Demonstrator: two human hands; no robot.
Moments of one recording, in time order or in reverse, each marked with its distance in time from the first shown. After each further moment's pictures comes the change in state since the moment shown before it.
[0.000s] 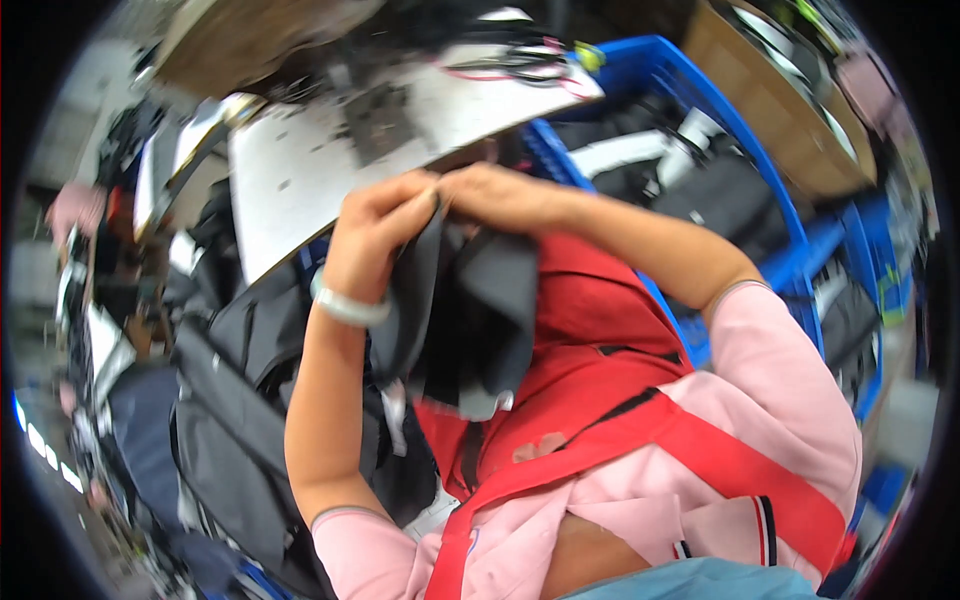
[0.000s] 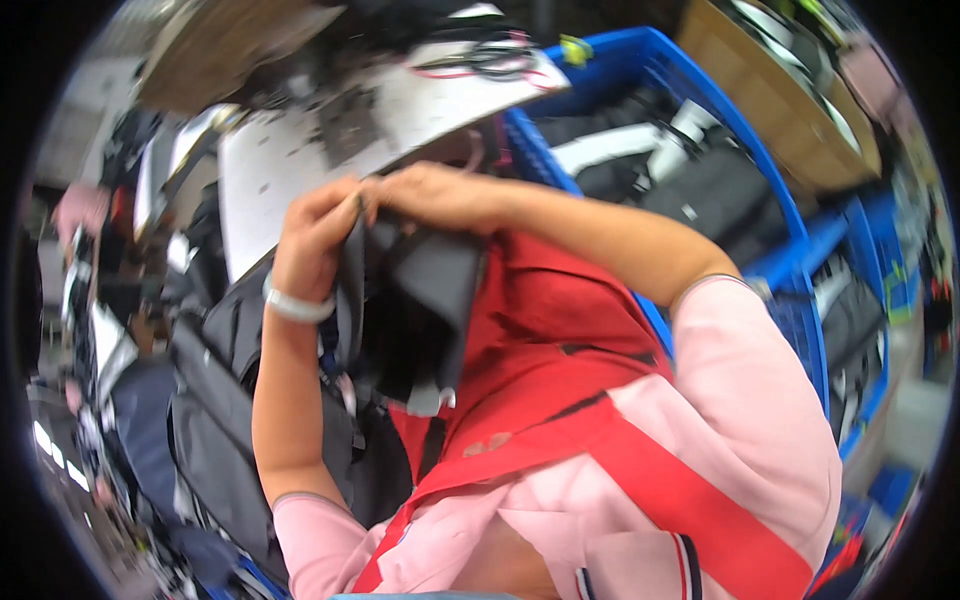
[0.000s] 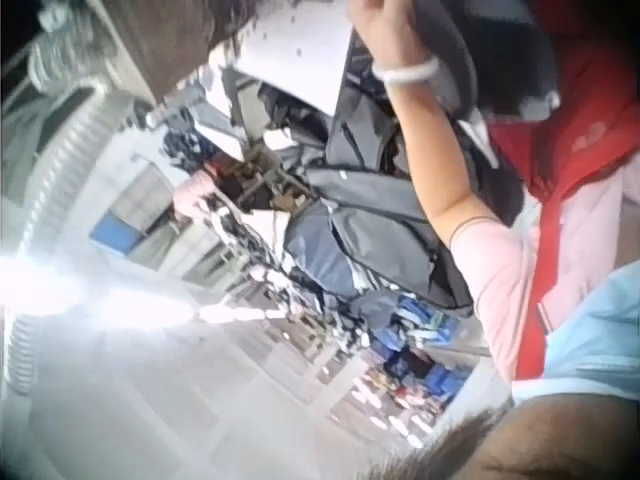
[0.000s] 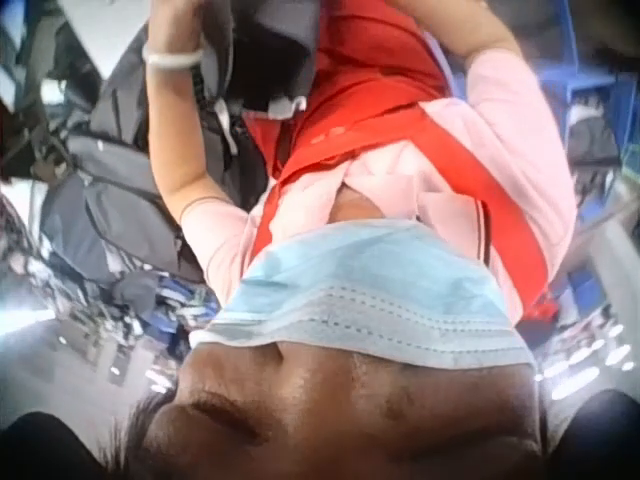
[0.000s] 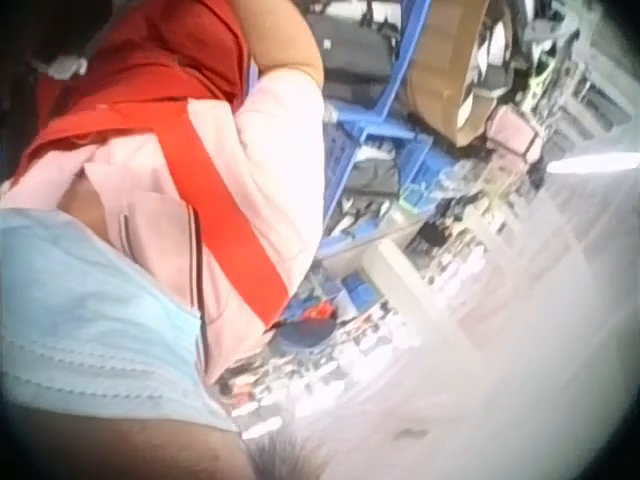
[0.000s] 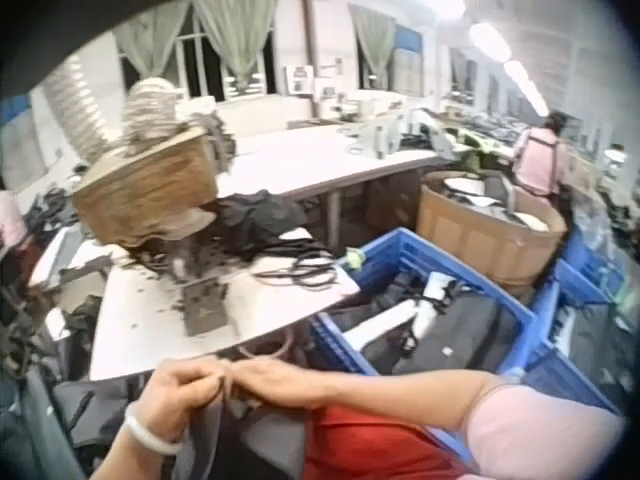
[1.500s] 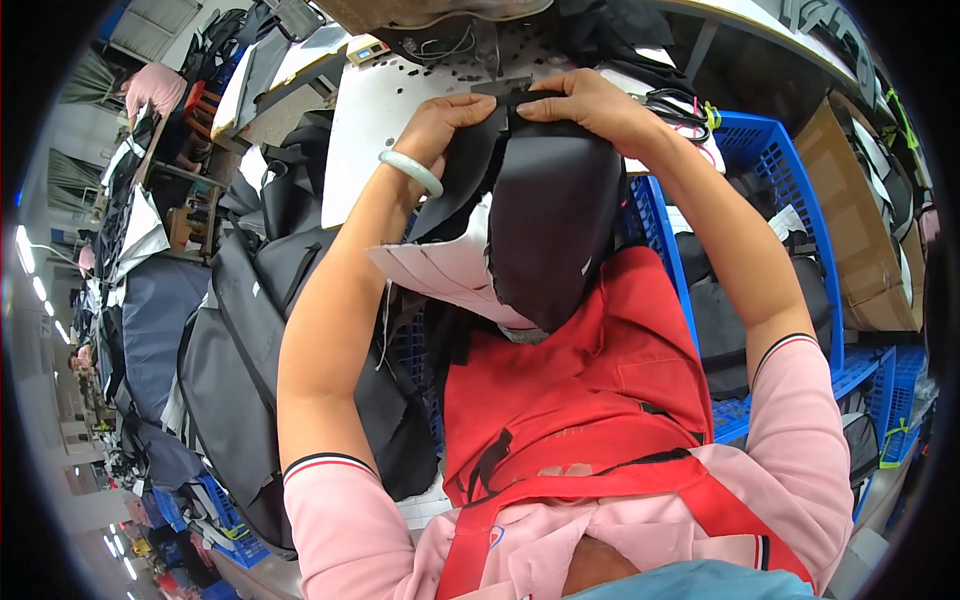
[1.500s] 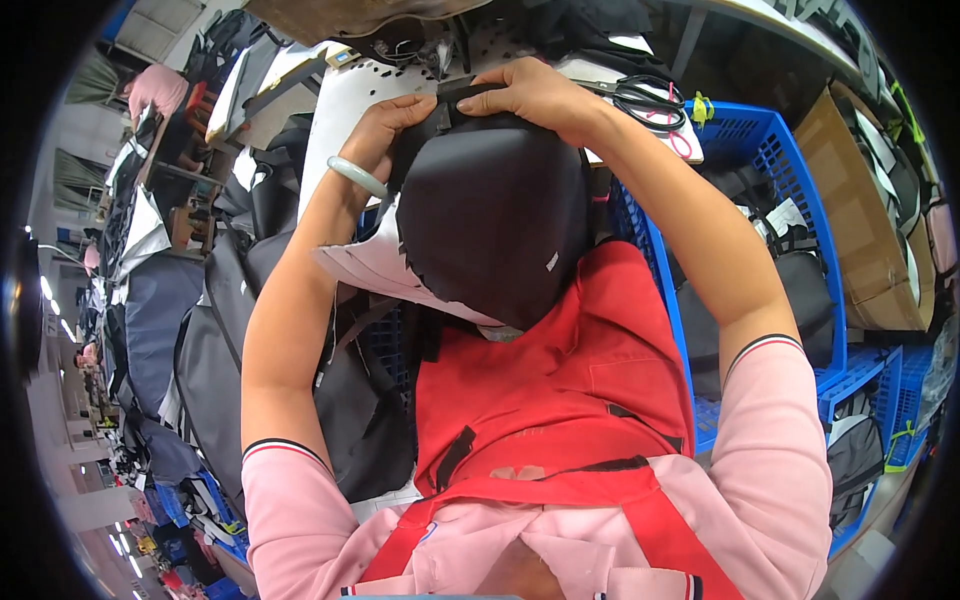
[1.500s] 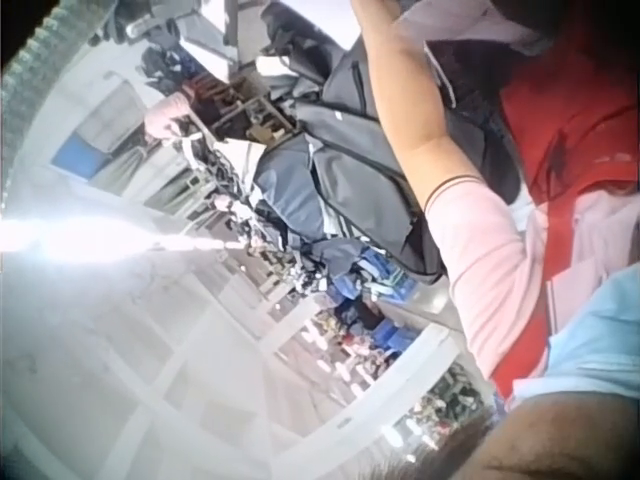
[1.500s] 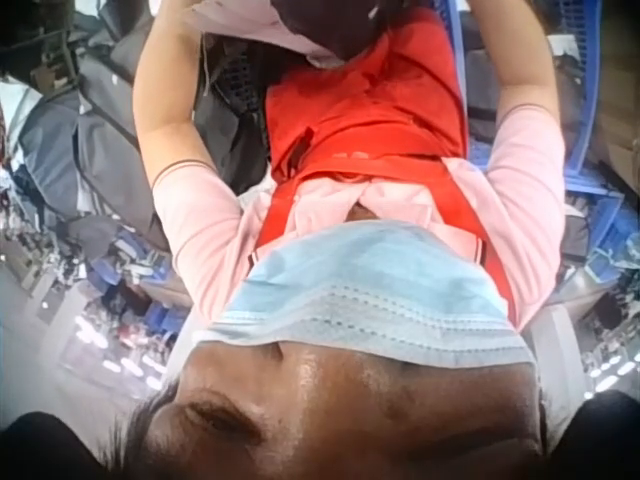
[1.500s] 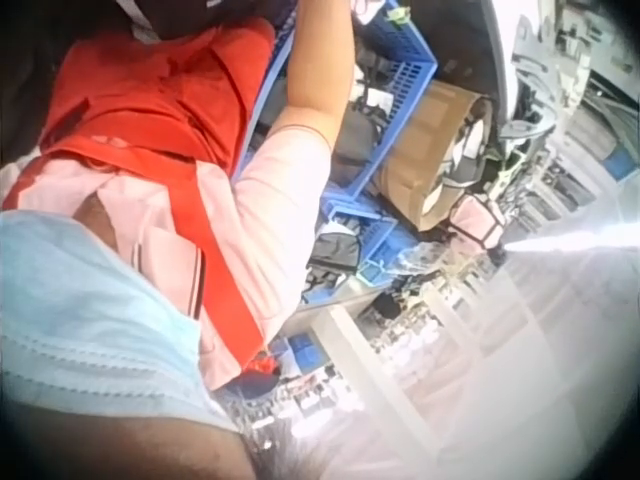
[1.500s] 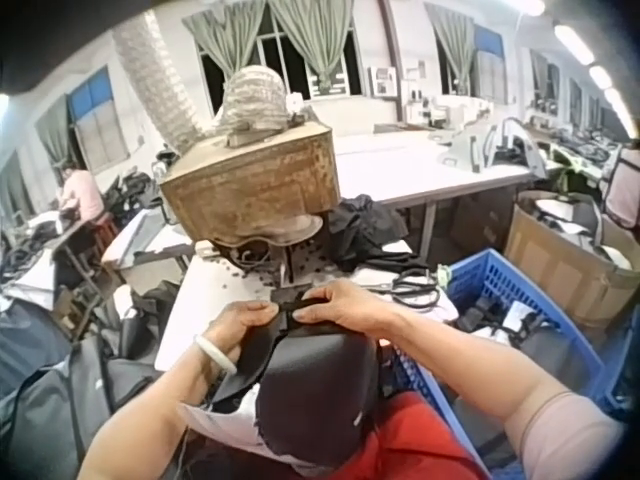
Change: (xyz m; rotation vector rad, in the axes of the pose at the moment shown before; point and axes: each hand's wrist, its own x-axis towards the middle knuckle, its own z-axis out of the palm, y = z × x) left_hand 0.071 -0.008 -0.103 -0.179 0.345 -0.224; right_hand 0.109 -0.041 -0.068 -0.122 0.111 0.091
